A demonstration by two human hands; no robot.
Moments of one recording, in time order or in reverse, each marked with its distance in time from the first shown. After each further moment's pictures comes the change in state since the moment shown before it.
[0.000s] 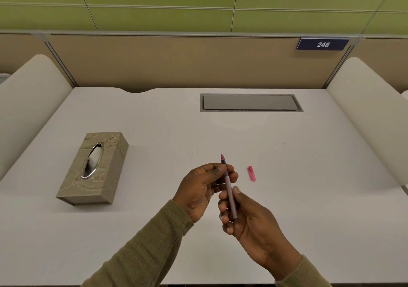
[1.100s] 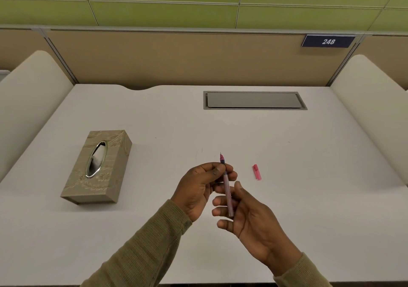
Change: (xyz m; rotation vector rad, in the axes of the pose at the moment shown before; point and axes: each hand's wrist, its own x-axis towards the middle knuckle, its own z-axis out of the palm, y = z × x) left_hand -0.001 0.005 -0.024 0.025 -0.012 0.005; right_hand 0.011 0.006 0.018 0.025 0.021 0.013
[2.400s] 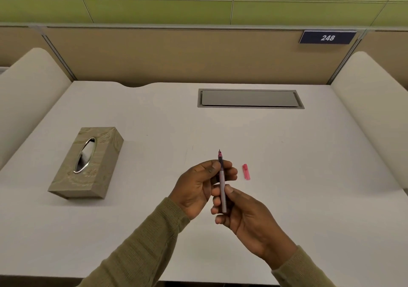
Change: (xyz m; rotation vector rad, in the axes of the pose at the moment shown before) left_hand 0.018 -0.017 0.038 -0.141 -0.039 -0.039; right_hand 0.004 -0.021 -0.050 -0.028 -0.104 0.011
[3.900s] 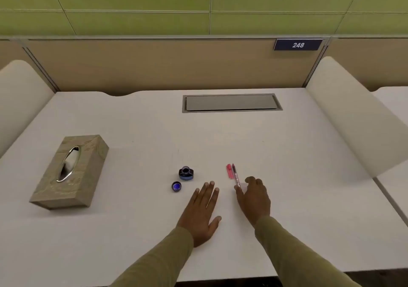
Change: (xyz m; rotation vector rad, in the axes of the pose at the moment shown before) left_hand 0.041 -0.155 -0.070 1.928 -0.118 0.409; right_hand 0.080 0.033 -0.148 -1.406 0.821 -0.258
